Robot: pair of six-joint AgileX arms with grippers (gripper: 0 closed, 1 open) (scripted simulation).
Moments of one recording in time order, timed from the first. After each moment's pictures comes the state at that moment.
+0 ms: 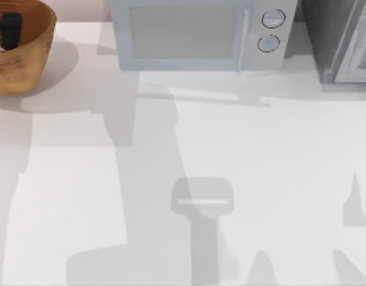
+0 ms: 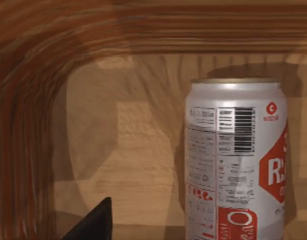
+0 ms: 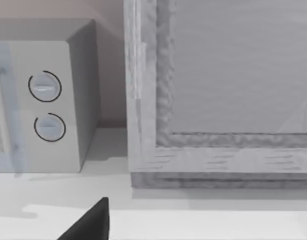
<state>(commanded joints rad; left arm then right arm) 0.15 2.63 2.60 -1.25 0.11 0.17 0.00 0.00 0.00 0.00 0.00 0.00</state>
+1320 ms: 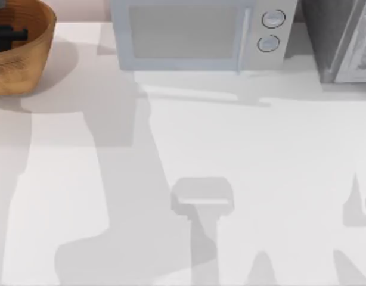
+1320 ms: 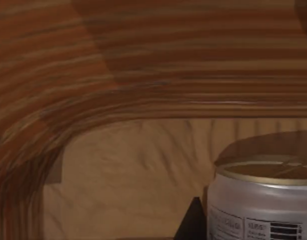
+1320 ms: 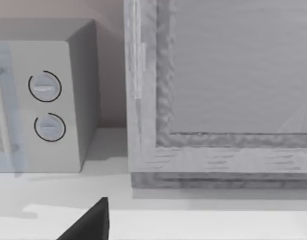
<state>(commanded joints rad) 0.14 2.74 2.58 -1.12 0.11 0.16 0.00 0.00 0.00 0.00 0.00 0.00</state>
